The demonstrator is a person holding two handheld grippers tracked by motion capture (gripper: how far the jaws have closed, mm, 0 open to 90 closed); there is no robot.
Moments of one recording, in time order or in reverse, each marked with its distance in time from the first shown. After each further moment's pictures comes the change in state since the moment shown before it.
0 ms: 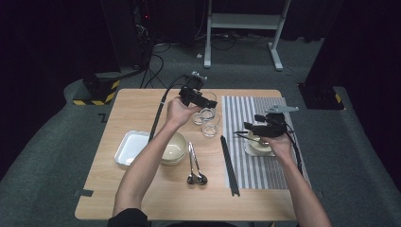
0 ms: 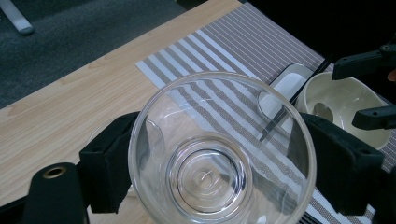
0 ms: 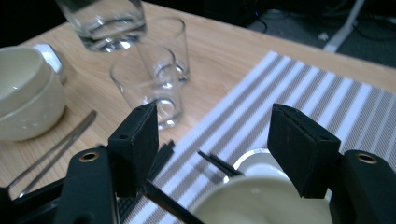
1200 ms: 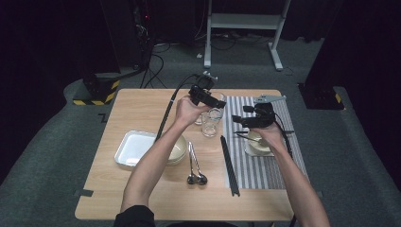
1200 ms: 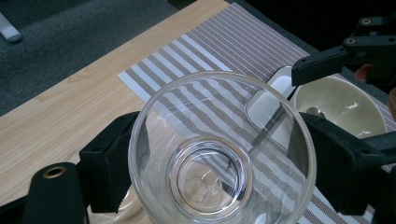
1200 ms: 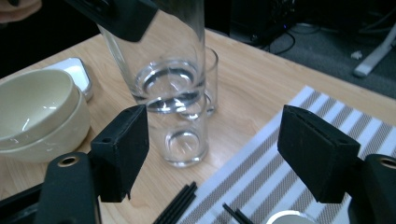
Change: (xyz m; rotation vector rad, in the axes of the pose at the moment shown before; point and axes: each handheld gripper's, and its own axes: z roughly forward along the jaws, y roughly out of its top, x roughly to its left) left arm -0.015 0.014 0.019 0.012 -0.018 0.041; right arm 0.010 0.036 0.029 -0.018 0.104 -0.057
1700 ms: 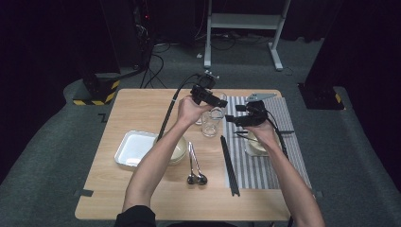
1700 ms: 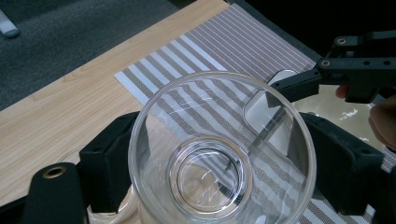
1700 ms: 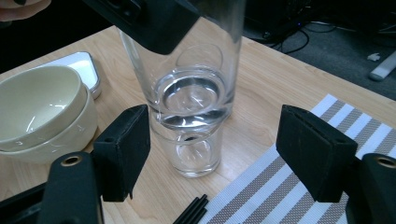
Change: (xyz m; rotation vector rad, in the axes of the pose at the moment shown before) left arm -0.004 0.005 0.007 0.010 0.002 -0.015; right arm 0.007 0.010 0.021 0.031 0.041 -0.034
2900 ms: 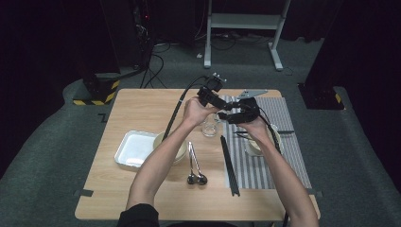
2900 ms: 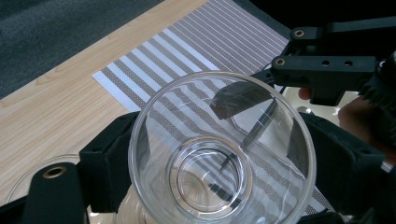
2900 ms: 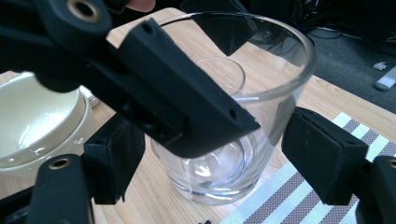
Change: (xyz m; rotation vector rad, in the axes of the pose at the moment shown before) left arm -0.011 0.004 0.017 0.032 -0.035 0.033; right arm 0.005 0.013 0.022 -0.001 0.009 -0.036
